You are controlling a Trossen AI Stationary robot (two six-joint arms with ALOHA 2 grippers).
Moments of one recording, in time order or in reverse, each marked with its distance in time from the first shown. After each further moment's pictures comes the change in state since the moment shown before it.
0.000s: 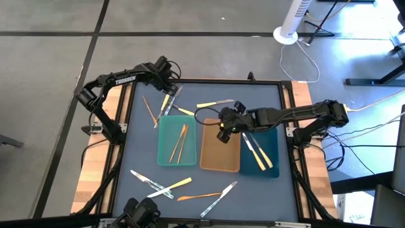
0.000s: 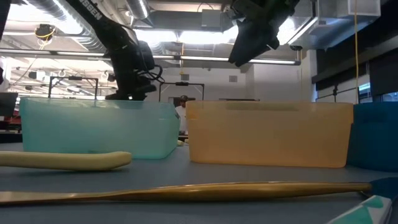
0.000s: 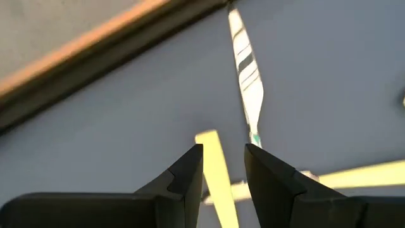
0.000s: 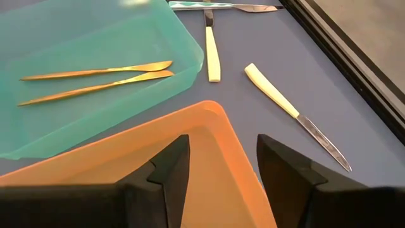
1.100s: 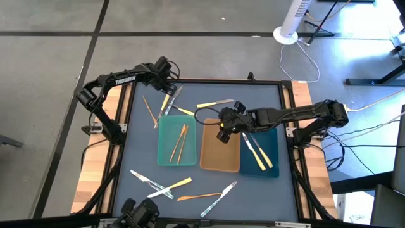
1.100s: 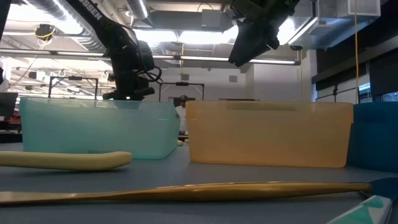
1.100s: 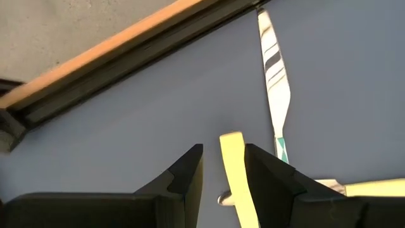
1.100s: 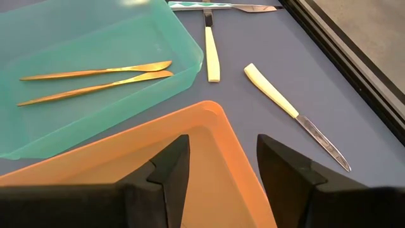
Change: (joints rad) left arm -0.003 0.000 -0.001 -0.012 -0.084 -0.020; right arm 0.000 0.000 0.000 0.000 0.000 0.000
